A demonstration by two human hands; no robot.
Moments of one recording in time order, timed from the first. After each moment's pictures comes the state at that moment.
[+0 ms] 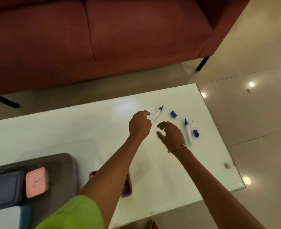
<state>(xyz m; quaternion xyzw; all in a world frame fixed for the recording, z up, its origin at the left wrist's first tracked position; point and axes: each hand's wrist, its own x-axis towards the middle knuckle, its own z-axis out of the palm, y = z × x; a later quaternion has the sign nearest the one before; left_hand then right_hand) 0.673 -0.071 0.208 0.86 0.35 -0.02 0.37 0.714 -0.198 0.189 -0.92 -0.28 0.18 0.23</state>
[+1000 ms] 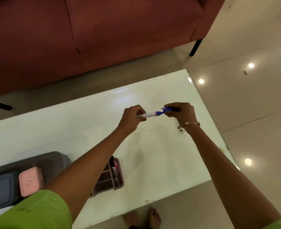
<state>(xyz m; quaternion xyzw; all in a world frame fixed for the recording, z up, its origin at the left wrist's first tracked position) 0.675 -0.081 0.204 0.82 0.28 -0.07 0.50 0.781 -0.246 0.204 -0.86 -0.14 0.23 0.43</state>
